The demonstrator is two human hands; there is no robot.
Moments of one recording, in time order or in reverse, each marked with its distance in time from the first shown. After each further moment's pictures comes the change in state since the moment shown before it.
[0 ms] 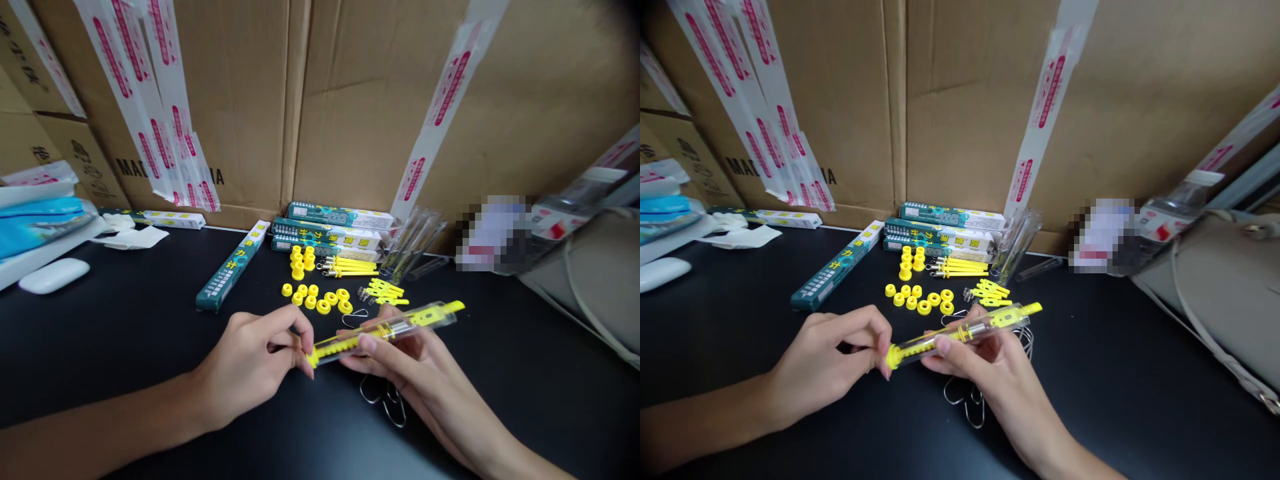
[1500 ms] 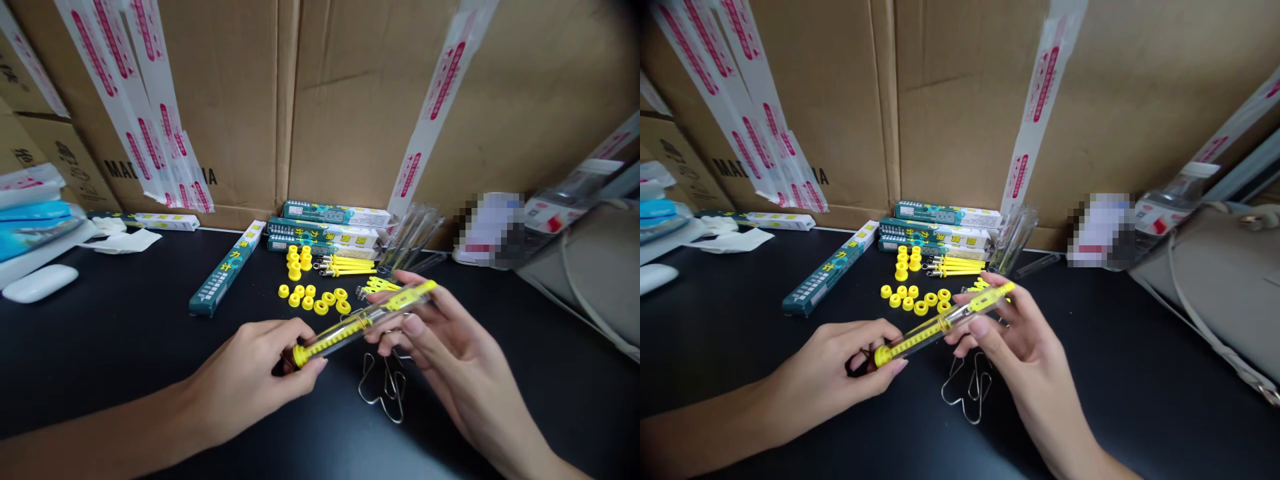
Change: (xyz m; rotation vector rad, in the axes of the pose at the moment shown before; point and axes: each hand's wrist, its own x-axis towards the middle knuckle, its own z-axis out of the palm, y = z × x) left_hand -0.002 -0.008 0.004 0.328 -0.112 0.057; right_hand 0.004 -0.008 -0.011 -0.086 0.077 -0.369
